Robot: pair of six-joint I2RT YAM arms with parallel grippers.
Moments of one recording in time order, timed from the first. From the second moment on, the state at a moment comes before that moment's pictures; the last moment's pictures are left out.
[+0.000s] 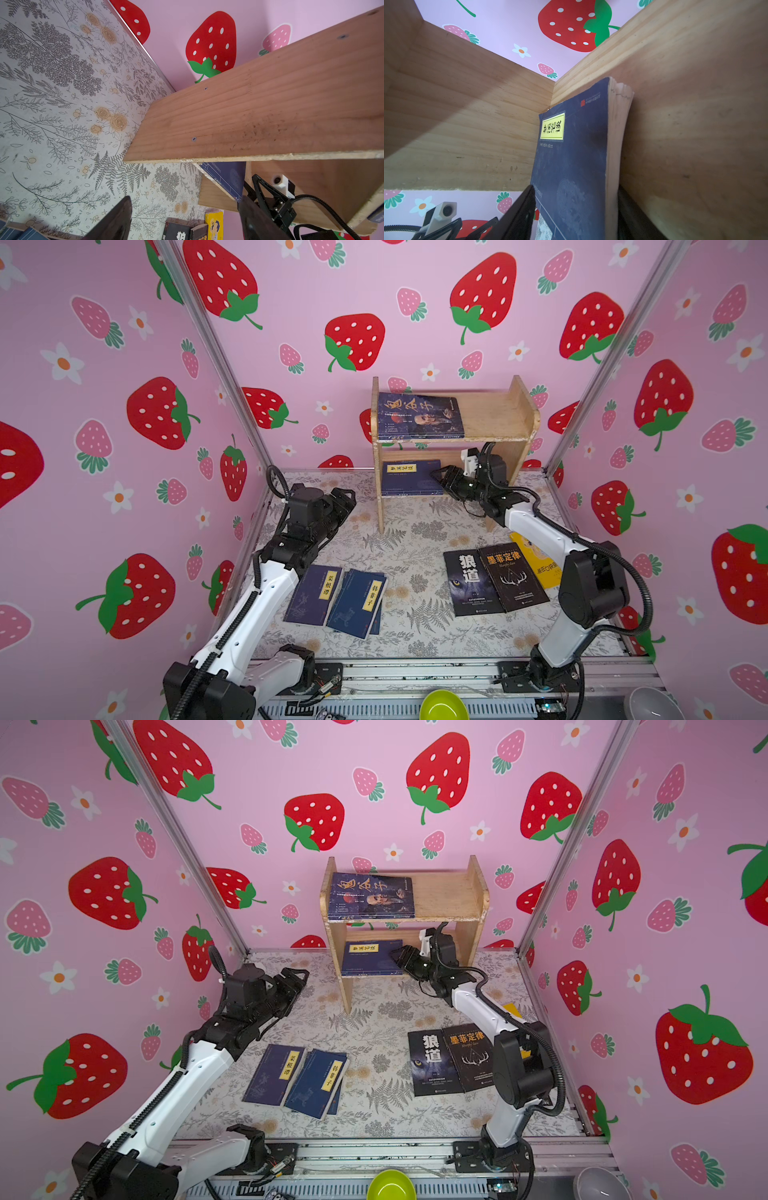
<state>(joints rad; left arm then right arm) -0.26 1.12 1.04 -0.34 0.05 -1.08 0.46 1.74 1.38 0.01 -0.43 0.85</state>
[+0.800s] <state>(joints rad) -0.26 1.10 1.02 -0.48 0.04 -0.98 0.48 1.61 1.33 -0.15 -0.25 0.66</state>
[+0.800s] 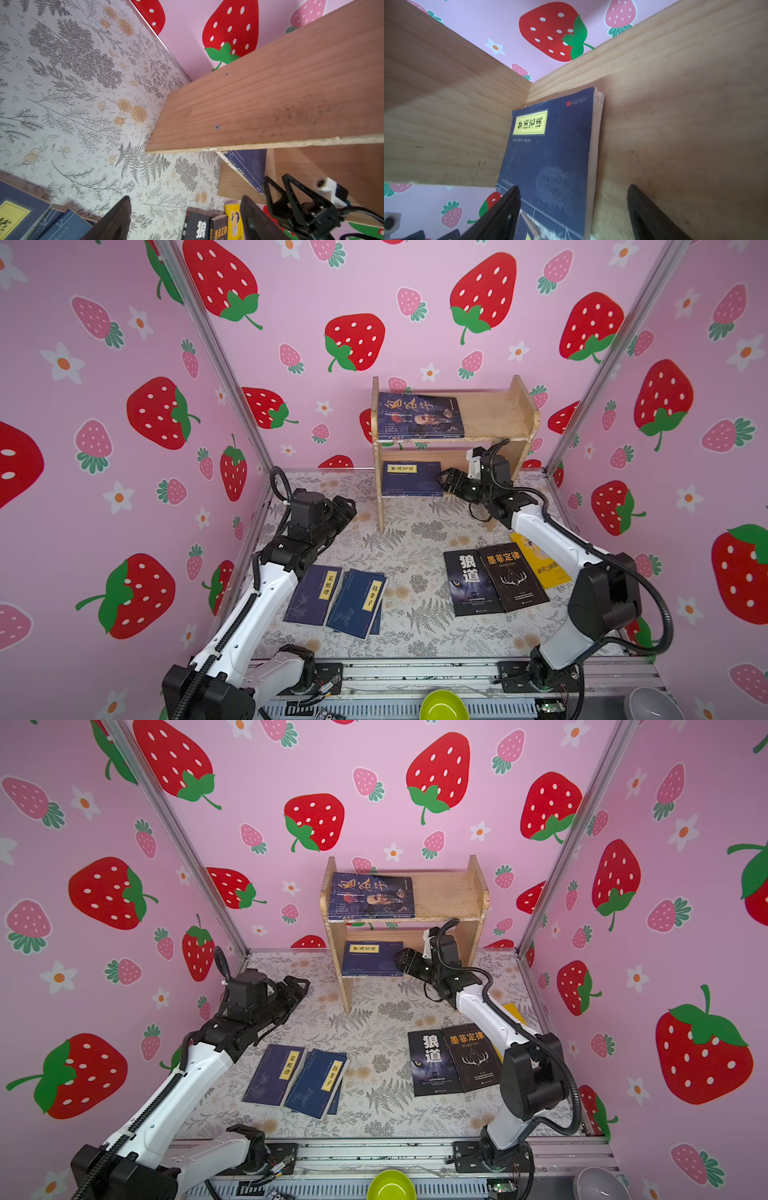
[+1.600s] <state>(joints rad) -0.34 1.04 0.59 -0.66 0.08 -0.99 0.82 1.52 0.87 -0.05 -0.32 0.71</state>
